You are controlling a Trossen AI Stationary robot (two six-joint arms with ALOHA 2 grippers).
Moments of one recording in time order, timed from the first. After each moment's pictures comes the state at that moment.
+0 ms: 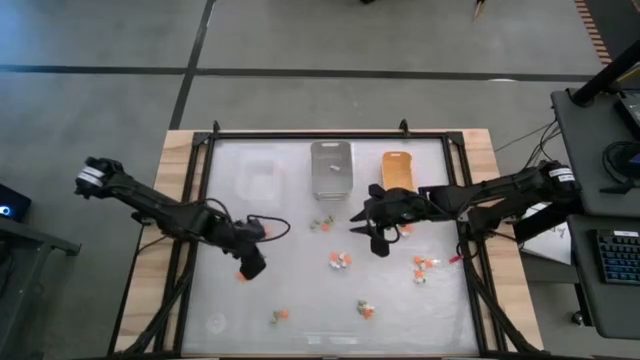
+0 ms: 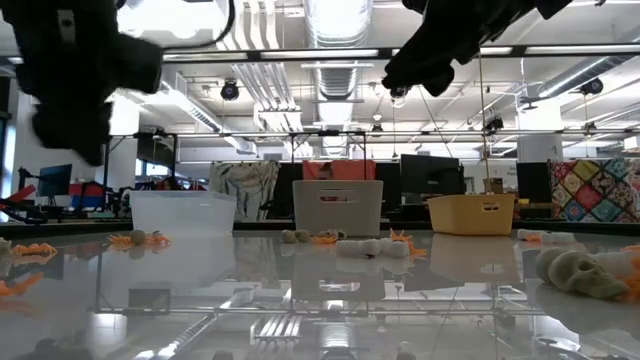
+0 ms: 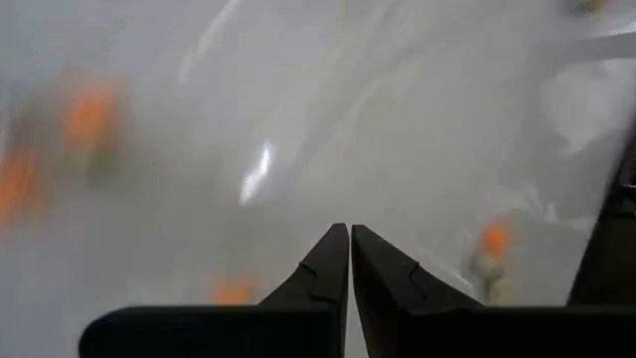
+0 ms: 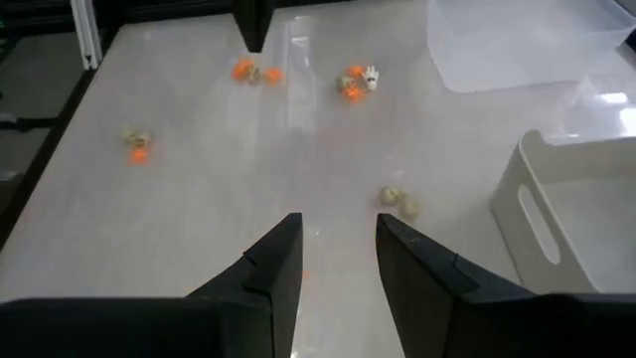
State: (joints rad) left arm -0.37 1.19 0.70 -0.59 0.00 -1.06; right arm 0.10 1.29 0.85 -0.12 0.03 0.15
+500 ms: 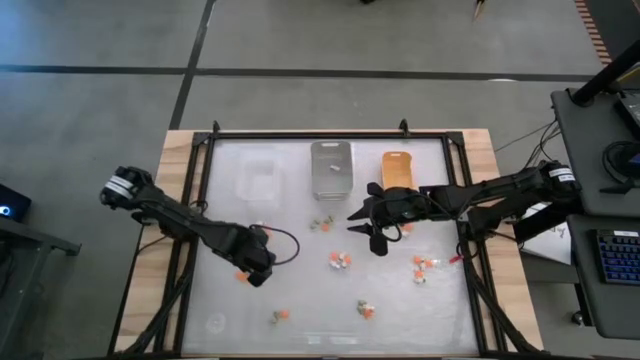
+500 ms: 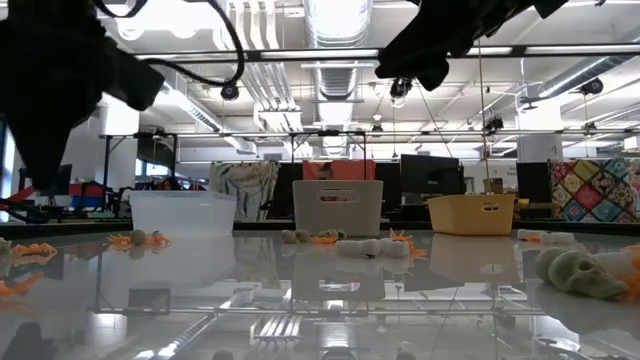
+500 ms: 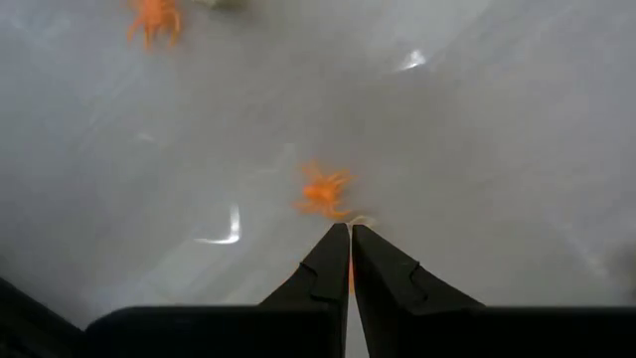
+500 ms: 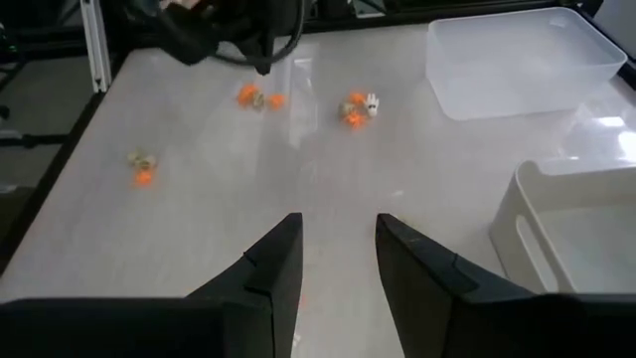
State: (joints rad) left arm -0.43 1.53 0.98 -1.03 -0.02 -1.20; right arm 0.10 1.29 0.86 -0.07 0.03 0.13
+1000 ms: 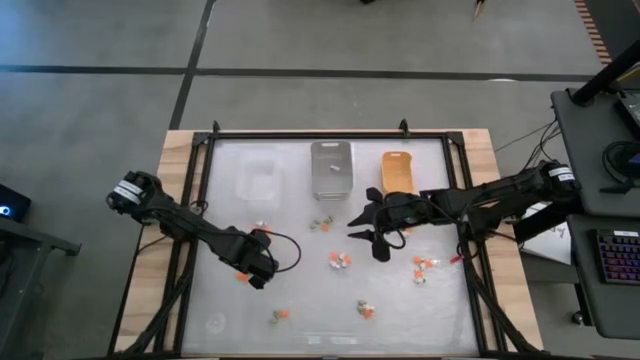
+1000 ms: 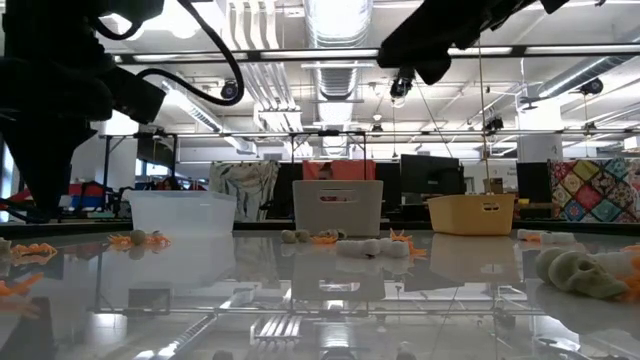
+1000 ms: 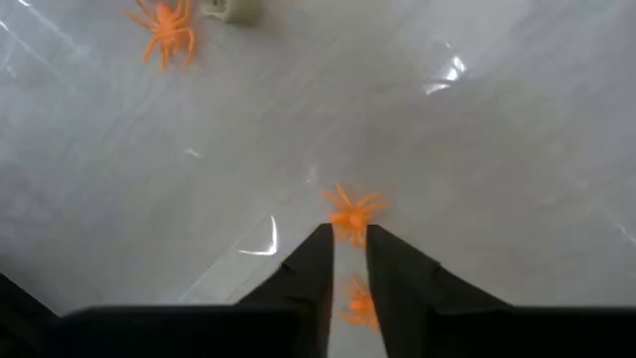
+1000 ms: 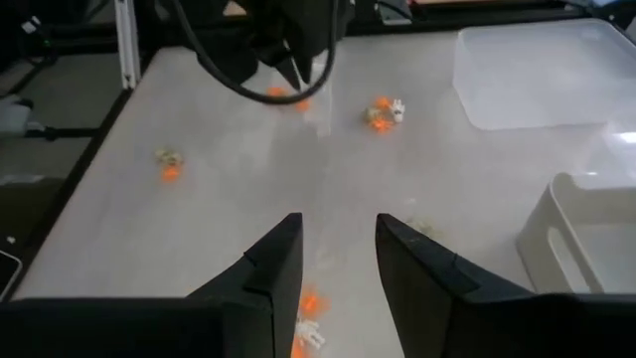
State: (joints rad) left arm -0.46 1.60 0.98 -1.02 -0.09 -1.19; right arm 0.14 1.29 0.85 -0.04 0.03 0.12
